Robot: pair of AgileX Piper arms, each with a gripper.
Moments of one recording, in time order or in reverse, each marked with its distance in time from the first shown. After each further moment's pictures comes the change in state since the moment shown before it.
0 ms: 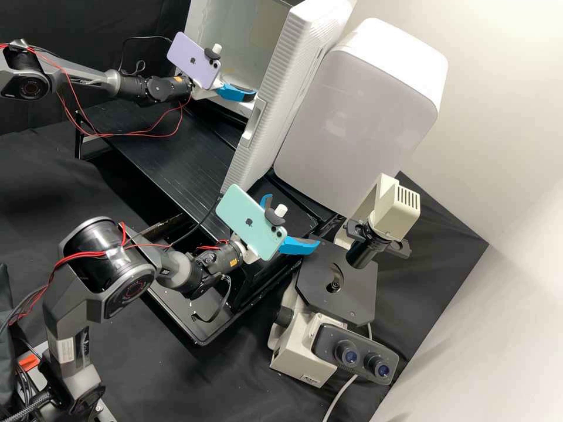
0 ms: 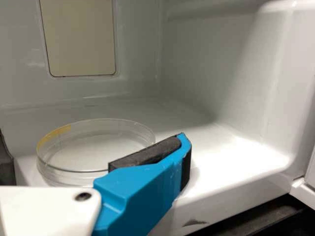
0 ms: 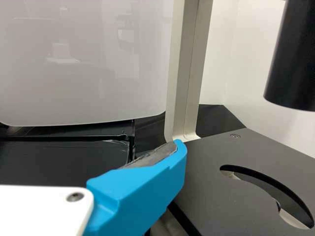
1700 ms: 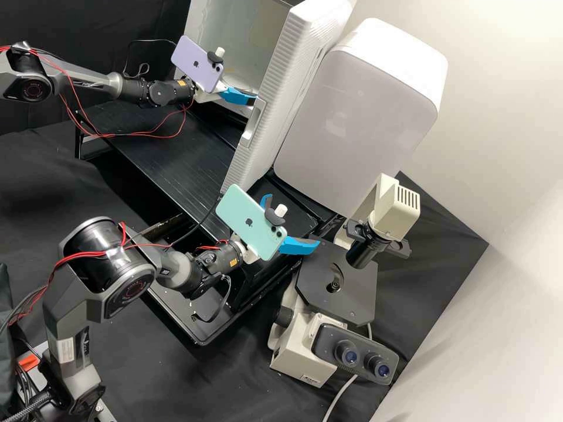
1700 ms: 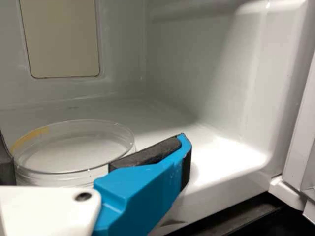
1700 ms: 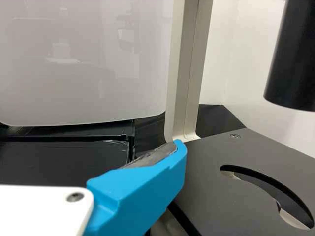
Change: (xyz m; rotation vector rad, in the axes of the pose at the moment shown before) left arm 0.003 -0.005 0.007 -0.009 -0.053 0.007; right arm 0.000 0.000 0.000 0.000 0.000 0.000
